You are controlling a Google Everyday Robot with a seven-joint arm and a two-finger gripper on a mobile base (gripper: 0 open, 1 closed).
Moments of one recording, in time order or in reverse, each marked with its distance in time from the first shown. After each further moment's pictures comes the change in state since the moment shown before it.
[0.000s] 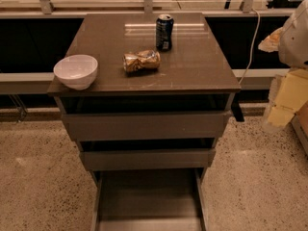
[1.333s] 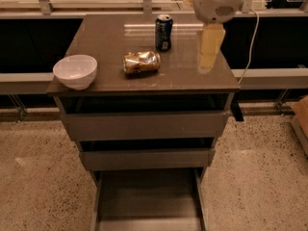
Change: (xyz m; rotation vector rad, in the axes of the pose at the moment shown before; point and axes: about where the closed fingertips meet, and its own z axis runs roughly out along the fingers) arm -0.142 -0.120 0.052 0.122 -0.059 -0.396
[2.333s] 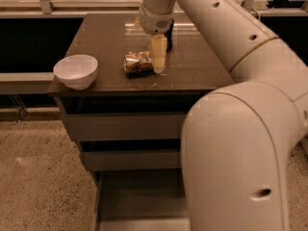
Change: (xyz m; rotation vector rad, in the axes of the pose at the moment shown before) arm -0.070 -0.080 0.149 -0.170 -0.069 -0.185
